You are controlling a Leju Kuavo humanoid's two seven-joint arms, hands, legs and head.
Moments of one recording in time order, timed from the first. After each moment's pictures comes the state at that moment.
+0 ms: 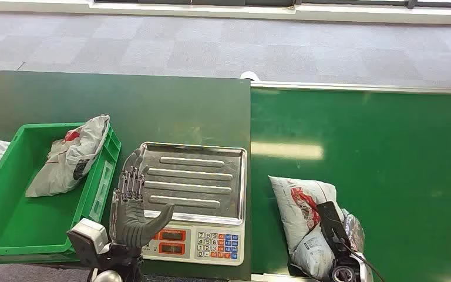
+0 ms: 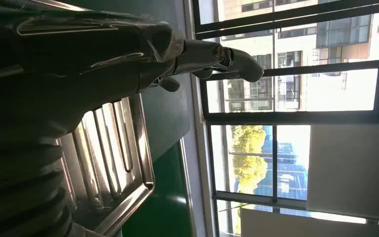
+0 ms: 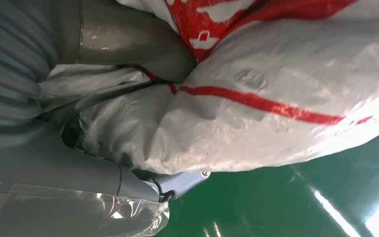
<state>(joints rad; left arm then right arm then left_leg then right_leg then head) 0.09 -0.16 -0.36 -1.67 -0.05 0.24 -0.52 -0.12 0.06 -0.14 -0.88 0.69 -0.25 -0.10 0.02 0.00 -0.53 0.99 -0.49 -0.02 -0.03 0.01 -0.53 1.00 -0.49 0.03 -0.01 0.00</state>
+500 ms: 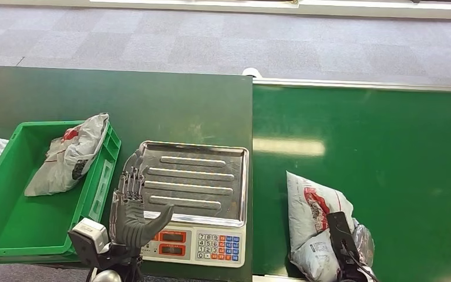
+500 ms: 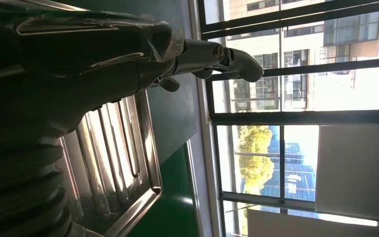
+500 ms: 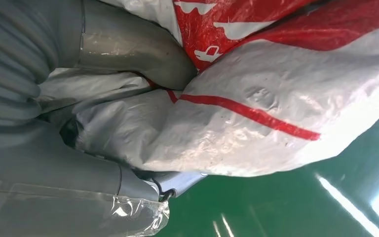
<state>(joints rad) 0.09 -0.16 -0.34 -1.66 -0.06 0.23 -0.52 -0.02 0.10 -0.21 -1.04 0.69 -0.25 -0.14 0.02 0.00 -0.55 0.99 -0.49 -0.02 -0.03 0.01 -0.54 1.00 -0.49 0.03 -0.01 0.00</state>
